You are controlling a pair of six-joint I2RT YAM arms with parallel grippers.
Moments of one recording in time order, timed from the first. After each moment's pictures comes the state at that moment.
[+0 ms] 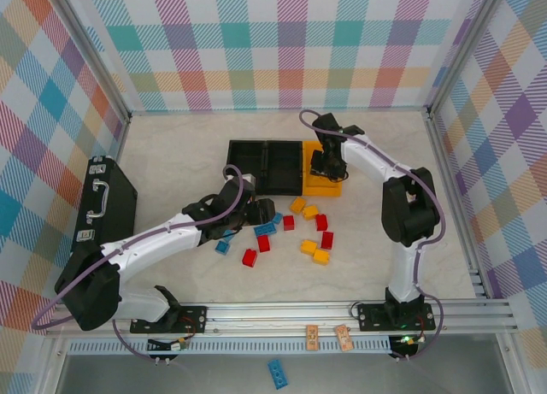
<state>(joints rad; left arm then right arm) -0.76 1.32 0.84 -0.32 -0.07 -0.74 0.43 1.99 1.63 -0.91 0.02 0.62</state>
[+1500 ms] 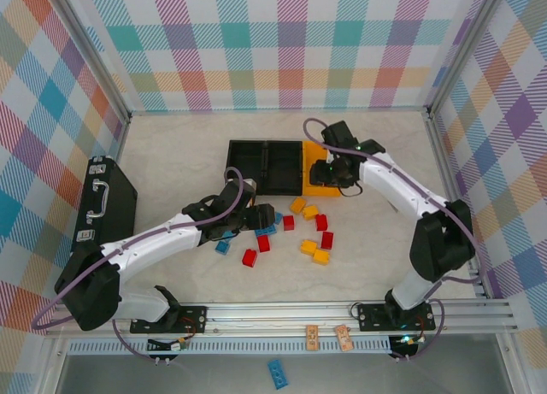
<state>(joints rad) -0.76 1.31 0.84 -0.38 0.00 -0.74 0.49 1.63 1.36 -0.85 -0.06 0.43</state>
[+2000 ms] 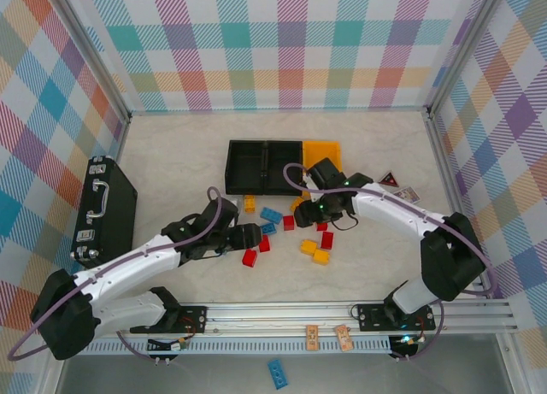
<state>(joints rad) -0.76 1.07 0.64 -0.48 0.08 -0.81 0.66 1.51 1.06 -0.74 -0.19 0.31</state>
